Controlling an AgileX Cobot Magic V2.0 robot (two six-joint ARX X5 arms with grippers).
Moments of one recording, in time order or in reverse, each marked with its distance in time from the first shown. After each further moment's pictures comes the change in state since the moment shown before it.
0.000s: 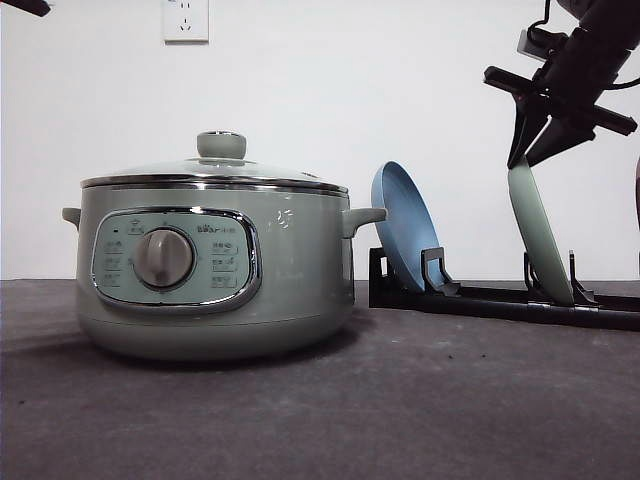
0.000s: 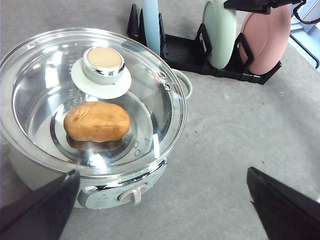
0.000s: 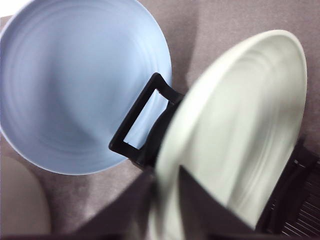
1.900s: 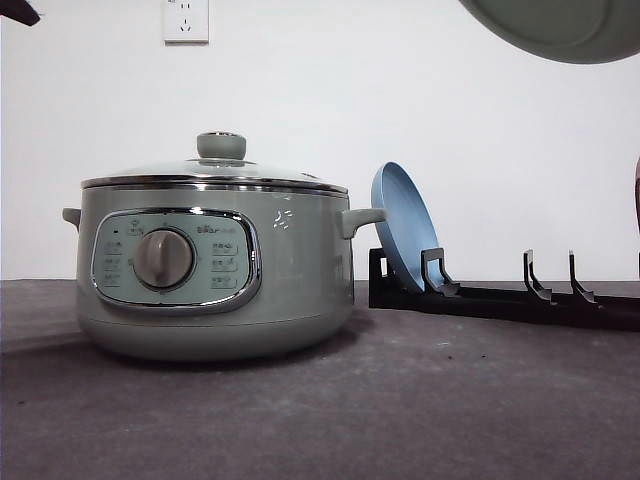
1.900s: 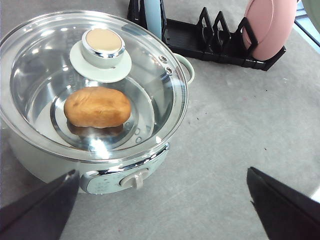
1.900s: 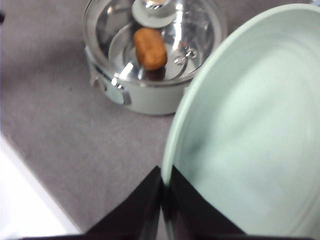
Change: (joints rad) left_arx 0.000 0.000 0.000 -0.050 0.000 0.024; right_arx 0.868 -0.621 -0.010 -0.680 0.432 -0.173
